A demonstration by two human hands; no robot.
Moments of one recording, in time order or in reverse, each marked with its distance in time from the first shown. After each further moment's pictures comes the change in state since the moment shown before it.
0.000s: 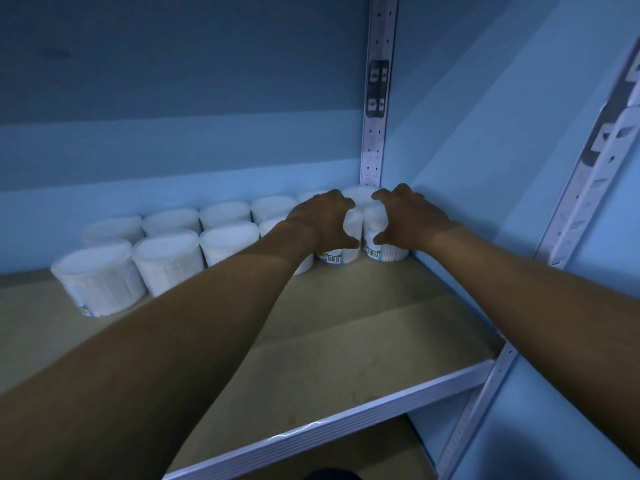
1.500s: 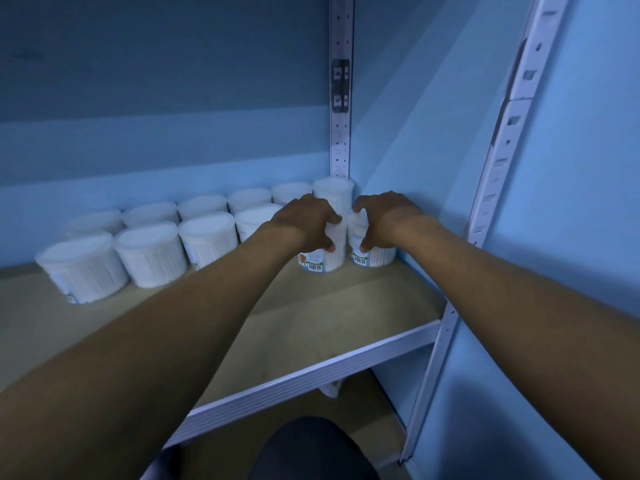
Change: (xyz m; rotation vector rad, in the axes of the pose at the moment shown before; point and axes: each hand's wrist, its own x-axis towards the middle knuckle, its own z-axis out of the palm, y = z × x) left_hand -0.024 0.031 0.008 0.037 -0.093 -0.031; right_hand -0.056 0.000 -0.023 -0.166 -0.148 0.050
